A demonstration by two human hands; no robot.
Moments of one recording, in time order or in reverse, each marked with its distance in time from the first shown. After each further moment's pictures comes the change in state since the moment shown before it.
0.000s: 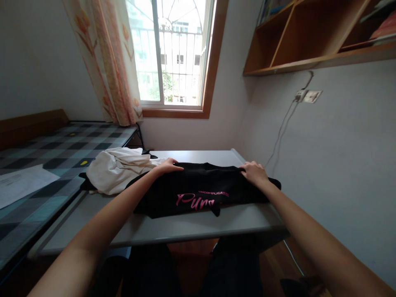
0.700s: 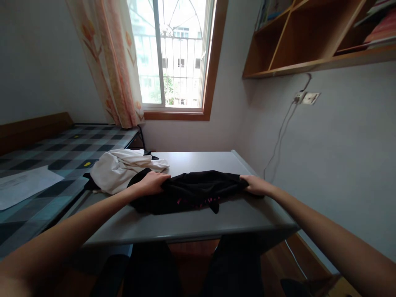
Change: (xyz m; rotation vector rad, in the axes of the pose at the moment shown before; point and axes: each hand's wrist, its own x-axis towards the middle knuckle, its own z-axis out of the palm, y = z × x) left_hand -0.098 -0.005 -0.013 0.713 -0.055 0.275; right_hand -0.030 0.009 -0.008 0.305 -0.318 -0.234
